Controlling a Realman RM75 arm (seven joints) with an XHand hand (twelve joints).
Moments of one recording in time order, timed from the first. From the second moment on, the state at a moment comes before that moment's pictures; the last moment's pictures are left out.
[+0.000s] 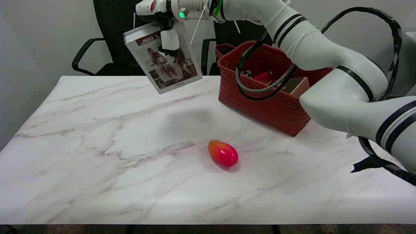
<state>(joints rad) 1.41 -1.39 -2.26 0.65 1.45 -0.63 -0.75</state>
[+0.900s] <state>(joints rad) 1.46 -1.27 -2.15 0.76 1.23 -0.60 -0.72</state>
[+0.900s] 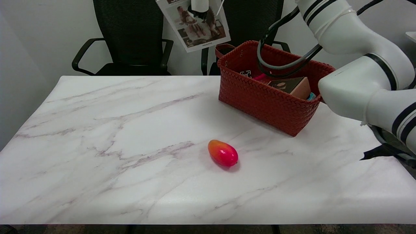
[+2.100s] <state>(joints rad) 1.48 -1.09 -2.06 0.79 0.96 -0.60 -0.65</state>
